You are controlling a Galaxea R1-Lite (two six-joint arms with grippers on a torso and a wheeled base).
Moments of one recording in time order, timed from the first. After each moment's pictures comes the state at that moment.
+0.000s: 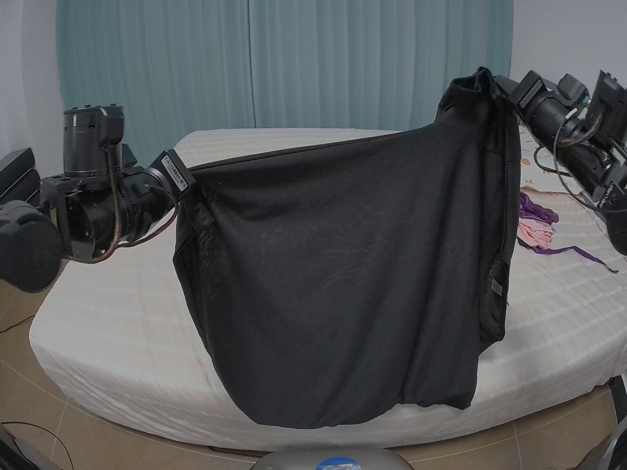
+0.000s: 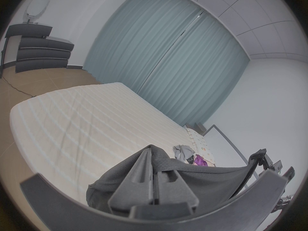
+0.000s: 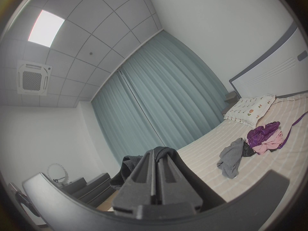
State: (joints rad) left arm -0.39 1.61 -1.04 -0.31 0.23 -0.72; right arm 0.31 1.65 -1.11 -0.81 -0.09 0.54
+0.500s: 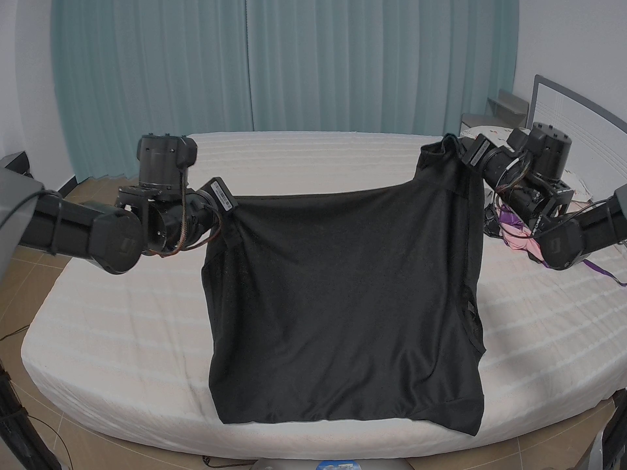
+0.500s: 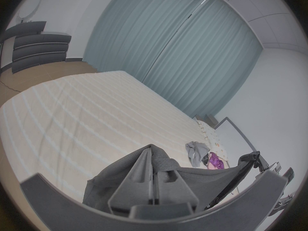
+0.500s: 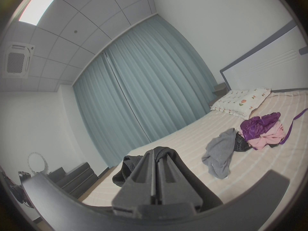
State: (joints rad) left arm -0.36 1.92 -1.22 -0.32 0.18 -0.72; right arm 0.26 1.97 -1.15 -0.93 -0.11 0.49
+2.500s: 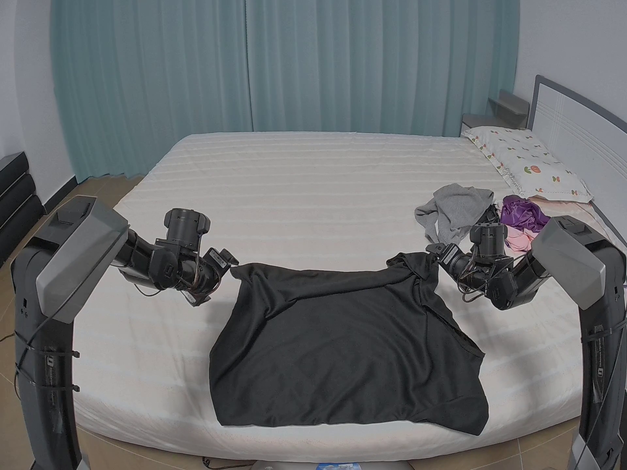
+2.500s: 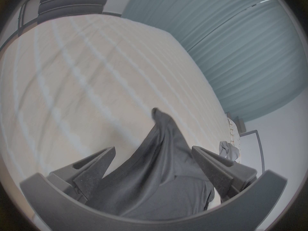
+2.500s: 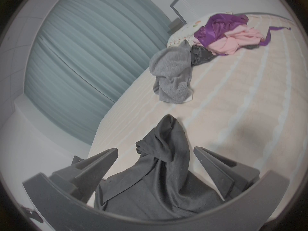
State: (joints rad) left arm -0.19 2.38 -1.43 -0.18 -0.02 -0.99; right arm 0.14 2.50 -1.30 -0.74 0.03 0.81
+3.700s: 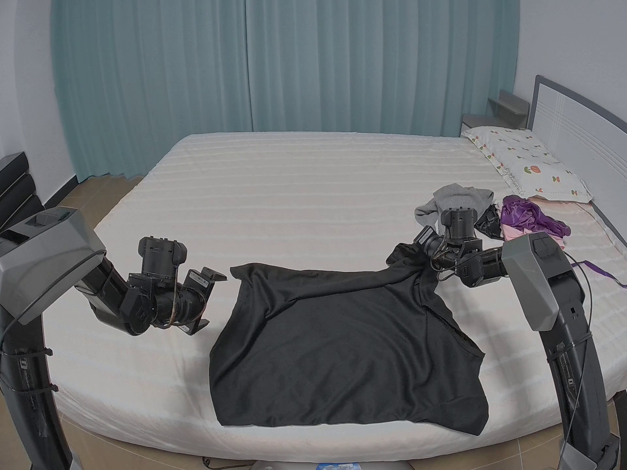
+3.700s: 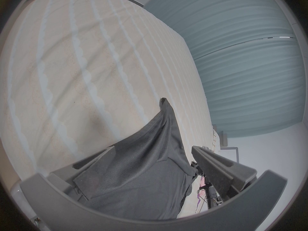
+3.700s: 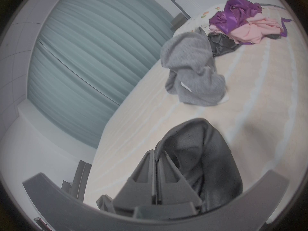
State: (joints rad) left arm -0.18 2.21 -0.93 -0.58 -0.11 -1.24; right arm 0.17 2.79 -1.98 -0.40 0.03 0.87
